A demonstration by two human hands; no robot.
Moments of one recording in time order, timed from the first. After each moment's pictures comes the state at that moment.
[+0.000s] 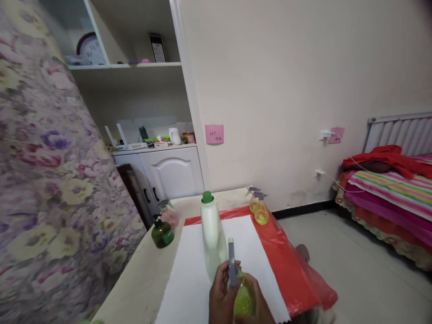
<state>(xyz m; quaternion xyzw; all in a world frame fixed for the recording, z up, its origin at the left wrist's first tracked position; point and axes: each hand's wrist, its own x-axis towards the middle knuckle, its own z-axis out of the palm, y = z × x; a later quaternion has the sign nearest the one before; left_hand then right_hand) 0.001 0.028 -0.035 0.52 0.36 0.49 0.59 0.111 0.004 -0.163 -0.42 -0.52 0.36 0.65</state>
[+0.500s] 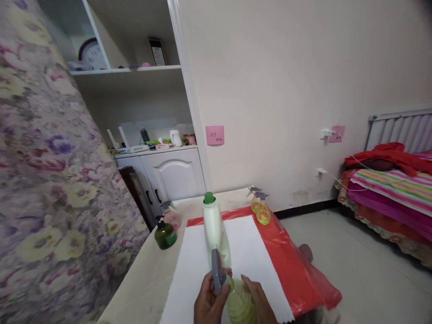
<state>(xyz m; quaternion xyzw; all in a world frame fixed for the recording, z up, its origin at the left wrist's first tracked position) -0.023 0.017 -0.024 0.47 0.41 0.55 0.56 0.098 -0.007 -0.159 -0.56 -0.51 0.26 0.60</state>
